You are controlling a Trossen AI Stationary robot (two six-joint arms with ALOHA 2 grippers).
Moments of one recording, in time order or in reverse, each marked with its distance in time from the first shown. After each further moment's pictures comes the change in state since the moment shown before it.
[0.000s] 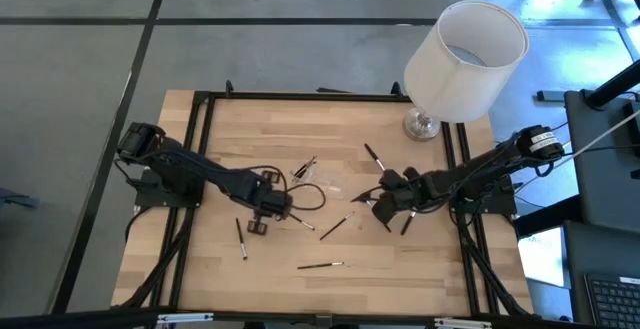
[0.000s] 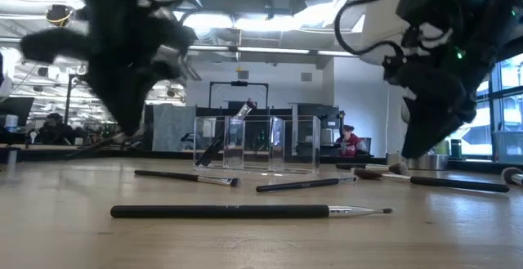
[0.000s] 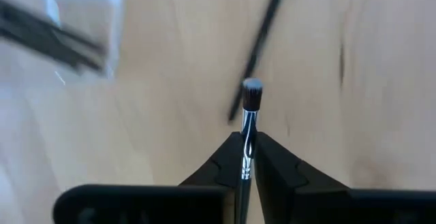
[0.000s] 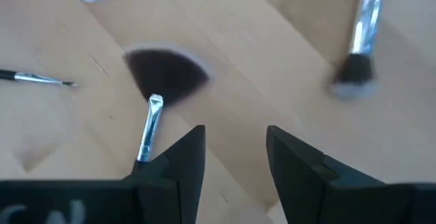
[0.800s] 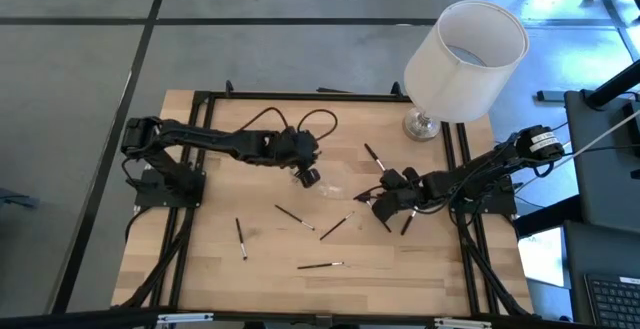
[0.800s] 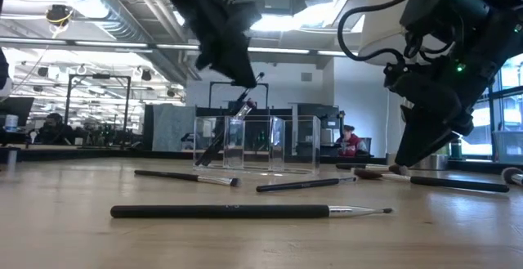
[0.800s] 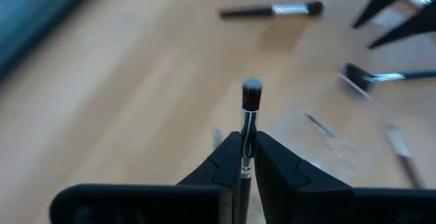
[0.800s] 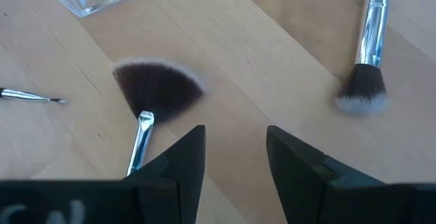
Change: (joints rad) left arm 0.335 -0.002 0.124 0.400 -0.093 -0.304; right arm -0.013 0.000 -0.075 0.143 0.038 -0.030
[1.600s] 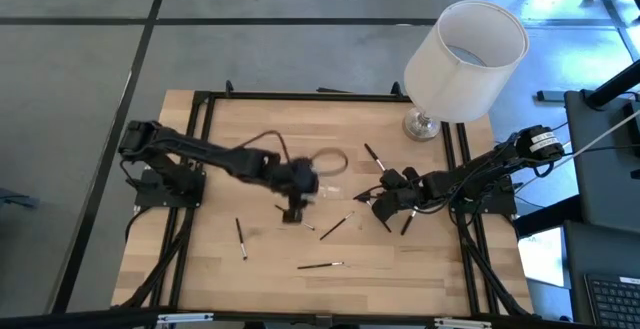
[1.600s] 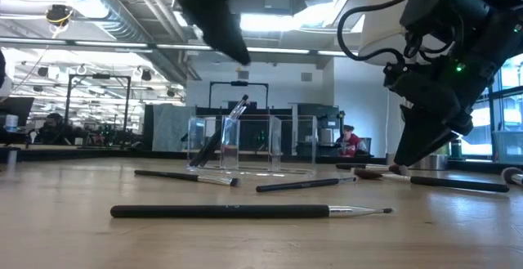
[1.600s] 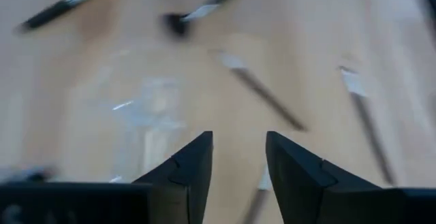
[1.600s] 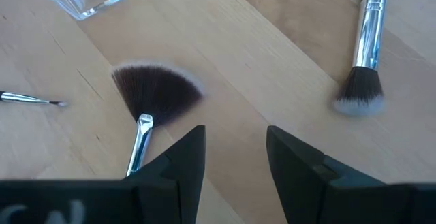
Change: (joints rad) left arm -0.212 -0.002 0.072 -0.121 0.240 0.315; right arm 0.000 0.000 0.000 0.001 0.009 0.001
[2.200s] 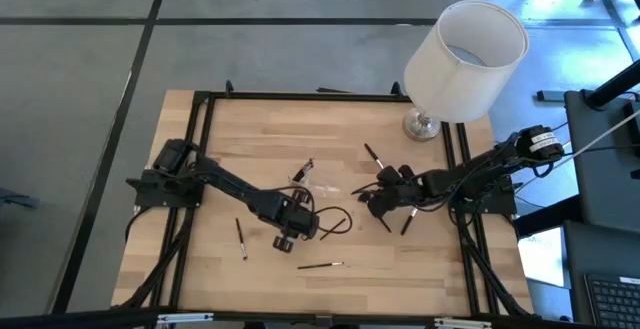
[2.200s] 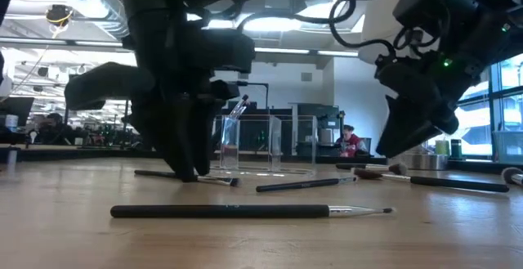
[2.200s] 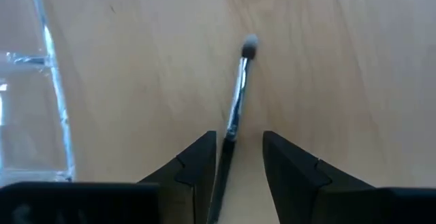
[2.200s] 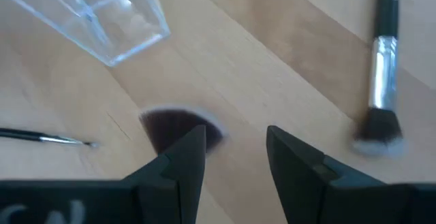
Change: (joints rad) left arm -0.181 0.326 0.000 -0.060 -0.163 0.105; right arm -0.028 0.000 0.000 0.116 0.022 -0.041
